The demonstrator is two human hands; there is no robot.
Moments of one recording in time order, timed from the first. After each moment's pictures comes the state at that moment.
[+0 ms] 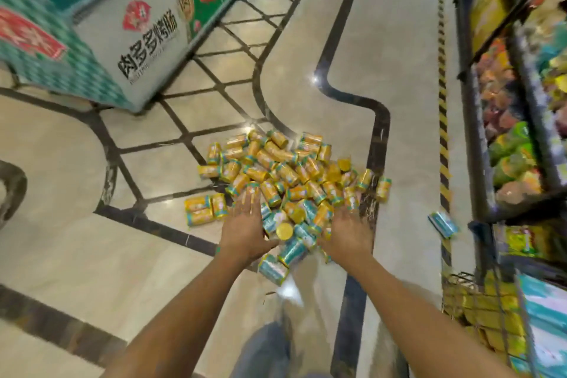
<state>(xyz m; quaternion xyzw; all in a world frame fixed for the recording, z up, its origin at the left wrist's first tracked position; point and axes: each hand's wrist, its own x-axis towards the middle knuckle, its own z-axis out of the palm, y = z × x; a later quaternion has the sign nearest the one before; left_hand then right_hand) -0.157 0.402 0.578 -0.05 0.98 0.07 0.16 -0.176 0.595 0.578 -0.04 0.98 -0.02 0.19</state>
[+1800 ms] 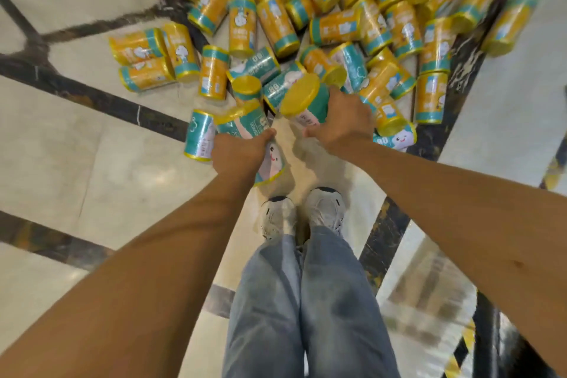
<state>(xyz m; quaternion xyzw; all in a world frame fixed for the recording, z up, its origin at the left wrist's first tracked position) -0.236 0.376 0.152 -0.56 0.70 0.41 0.19 -0.308 0.519 0.174 -0.01 0.94 -0.14 0.32</state>
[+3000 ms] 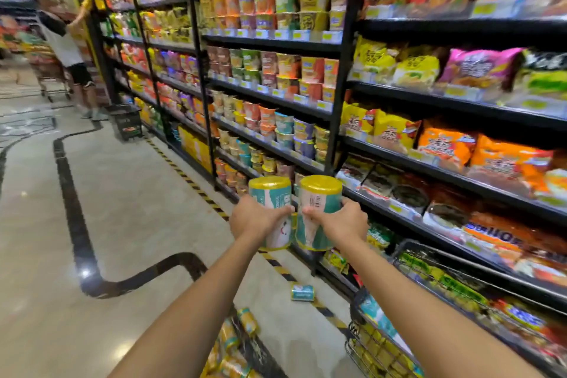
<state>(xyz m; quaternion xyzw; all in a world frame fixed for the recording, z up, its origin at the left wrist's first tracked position) -0.386 0.710 0.822 0.22 0.86 0.45 0.12 -0.256 0.794 0.823 0.54 0.67 -0.39 -0.32</state>
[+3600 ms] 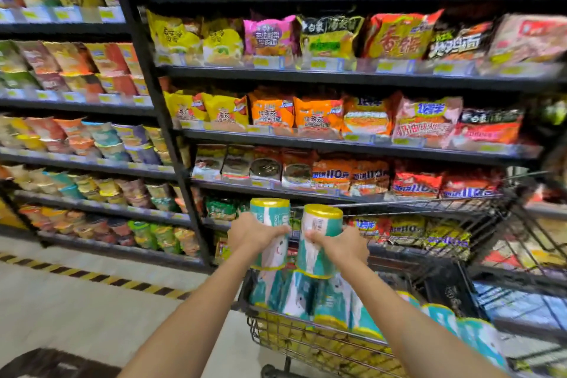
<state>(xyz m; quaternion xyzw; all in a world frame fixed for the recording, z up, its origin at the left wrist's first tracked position) -0.194 0.867 0.770 0.50 0.80 0.24 0.24 -0.025 0.856 0.748 0.77 0.44 -0.34 -0.32</state>
